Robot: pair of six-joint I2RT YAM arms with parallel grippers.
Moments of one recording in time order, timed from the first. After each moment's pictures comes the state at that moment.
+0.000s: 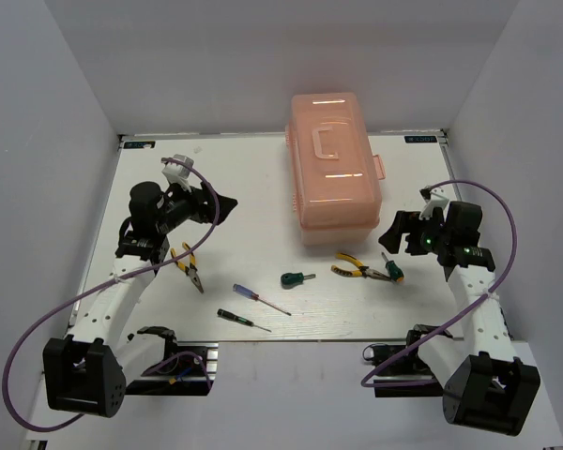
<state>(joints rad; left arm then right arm) -0.13 1.04 0.74 0.11 0.54 -0.27 -0.13 0.94 0.69 -0.49 -0.54 -0.03</state>
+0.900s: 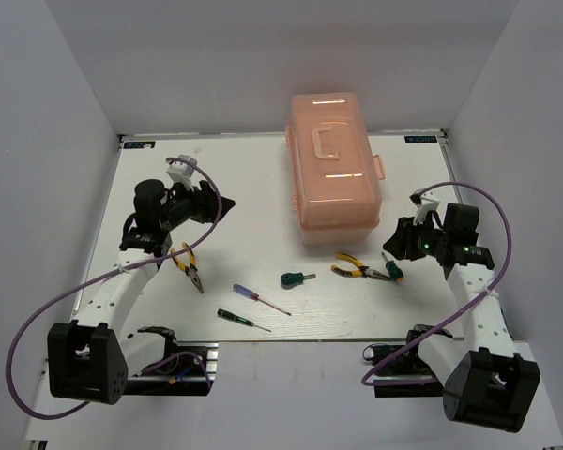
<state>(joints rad) -0.13 1.11 0.74 0.12 0.56 -0.27 -0.13 0.96 0.69 -0.54 -0.62 -0.20</state>
